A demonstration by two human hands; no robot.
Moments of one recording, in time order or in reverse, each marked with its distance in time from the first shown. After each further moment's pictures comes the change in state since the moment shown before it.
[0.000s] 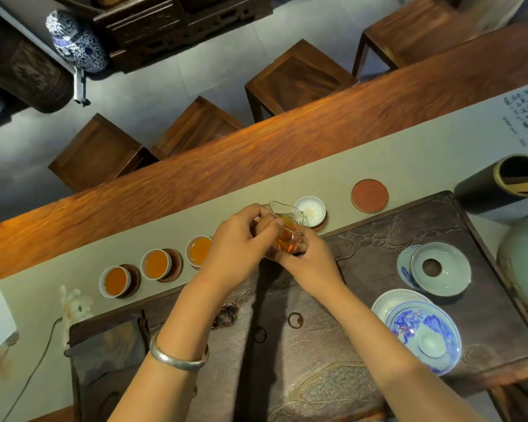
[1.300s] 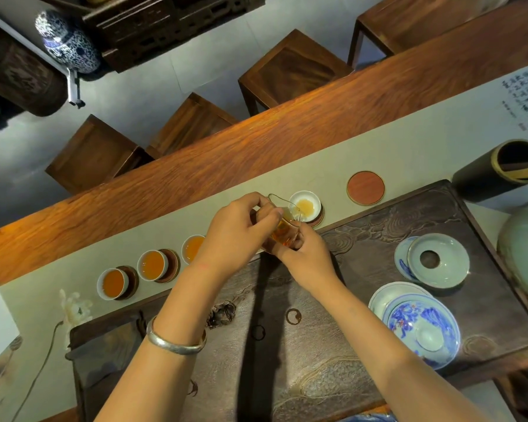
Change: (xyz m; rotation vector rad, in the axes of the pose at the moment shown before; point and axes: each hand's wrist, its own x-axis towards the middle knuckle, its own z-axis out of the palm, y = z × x) left_hand 0.015 0.011 0.001 0.096 -0.058 0.025; right_hand 0.004 0.004 0.001 0.090 0.019 0.060
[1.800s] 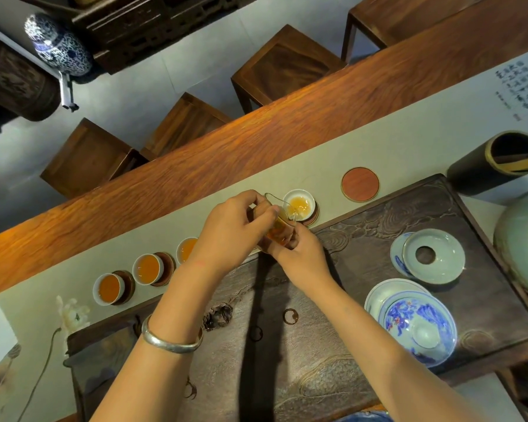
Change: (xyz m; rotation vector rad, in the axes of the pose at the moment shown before) left_hand 0.008 0.007 0.002 0.094 -0.012 0.030; right_hand 0.001 0.004 0.001 0.045 0.017 0.044
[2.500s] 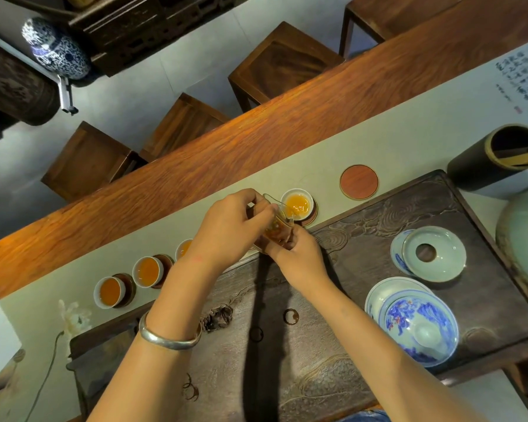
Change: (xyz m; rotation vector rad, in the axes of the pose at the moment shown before) left_hand 0.006 0.009 -0.004 0.095 -0.050 -0.013; right_hand -0.002 -0.005 0.004 0.077 0.021 0.048
